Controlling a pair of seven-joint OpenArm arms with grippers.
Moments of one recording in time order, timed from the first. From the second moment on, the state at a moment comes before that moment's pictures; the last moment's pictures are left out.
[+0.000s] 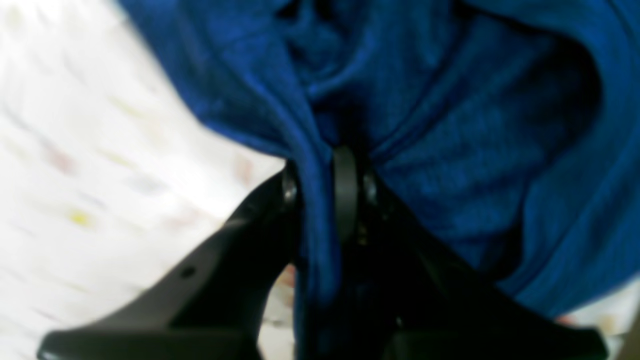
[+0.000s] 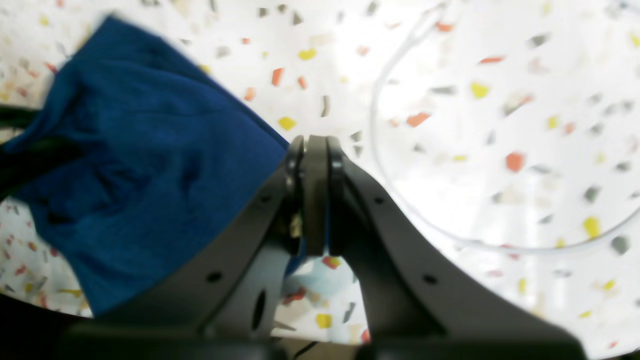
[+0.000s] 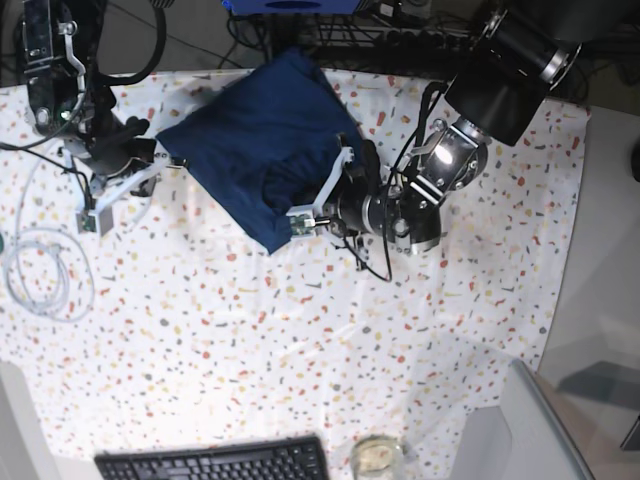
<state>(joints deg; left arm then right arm) -13.4 -12.9 33.5 64.4 11.7 -43.7 26.5 -20.0 11.4 0.4 103.9 24.5 -7.3 -48.0</state>
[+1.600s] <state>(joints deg) -27.9 -0.8 46.1 49.0 26.5 -40.8 17.6 -23.7 7.1 7.6 103.9 23.9 -7.3 -48.1</state>
